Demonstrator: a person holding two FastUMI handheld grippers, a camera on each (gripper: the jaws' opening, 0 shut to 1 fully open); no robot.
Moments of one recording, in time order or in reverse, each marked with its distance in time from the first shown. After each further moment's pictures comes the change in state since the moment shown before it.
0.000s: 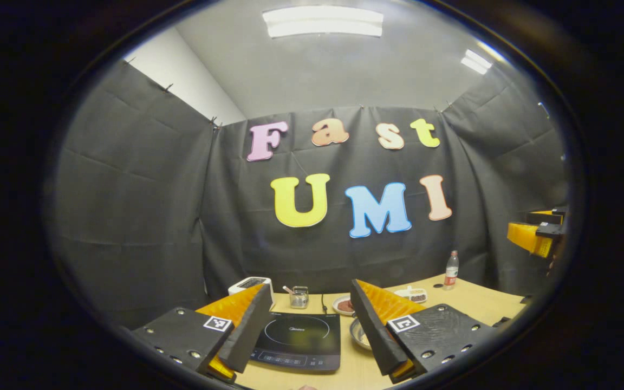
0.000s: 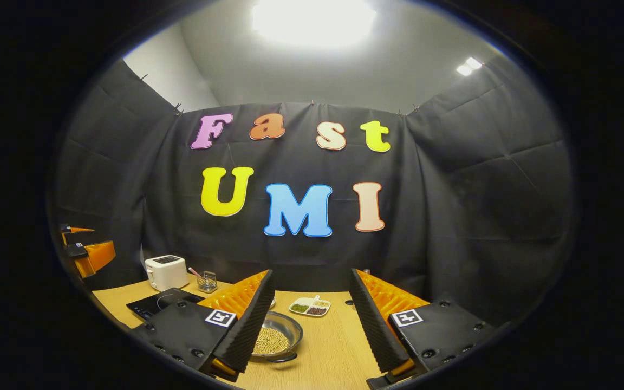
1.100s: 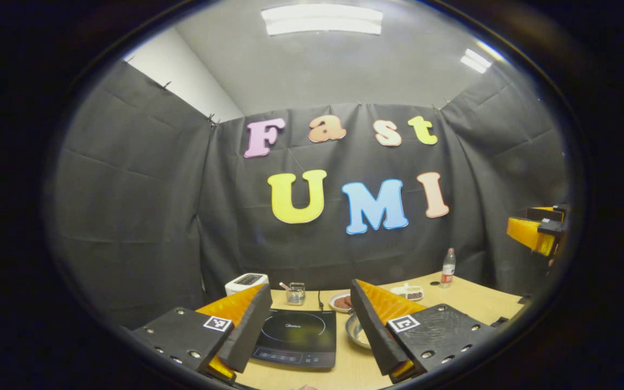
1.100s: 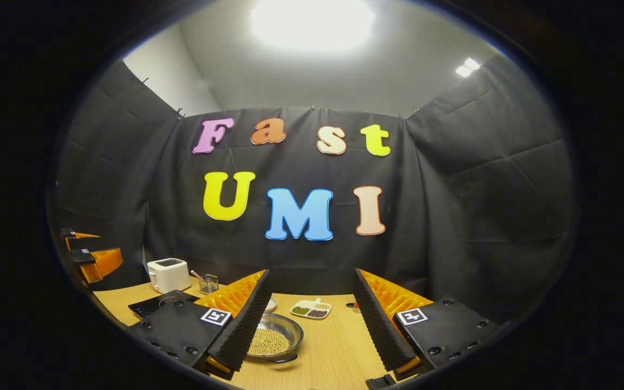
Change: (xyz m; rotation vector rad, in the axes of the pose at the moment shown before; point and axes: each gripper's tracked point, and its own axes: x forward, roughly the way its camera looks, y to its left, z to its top) left arm -0.003 -0.011 -0.005 0.000 0.018 -0.012; right arm -0.008 -0.003 0.005 0.006 -0.022 0.015
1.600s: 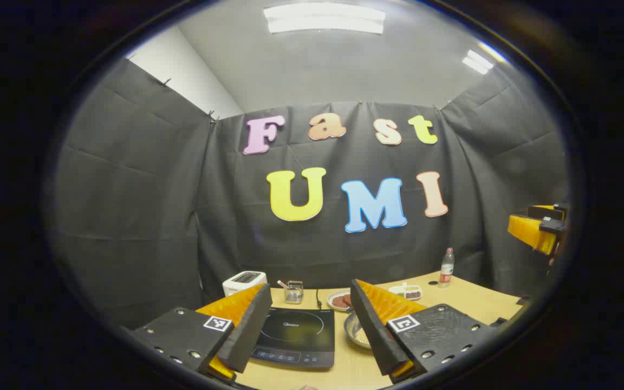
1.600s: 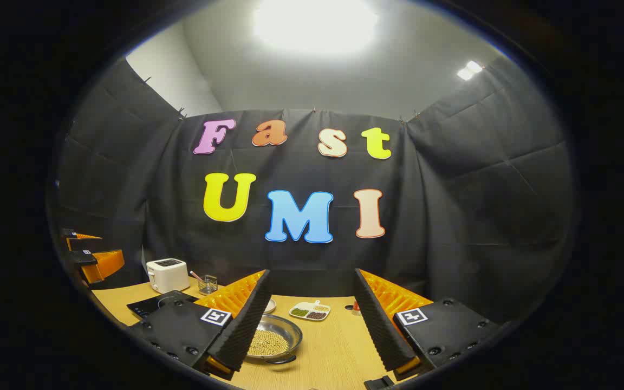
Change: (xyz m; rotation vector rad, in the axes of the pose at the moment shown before) left arm 0.004 0.001 -0.004 -0.013 0.011 -0.009; right arm -0.001 0.003 0.004 -0.010 -0.014 0.002
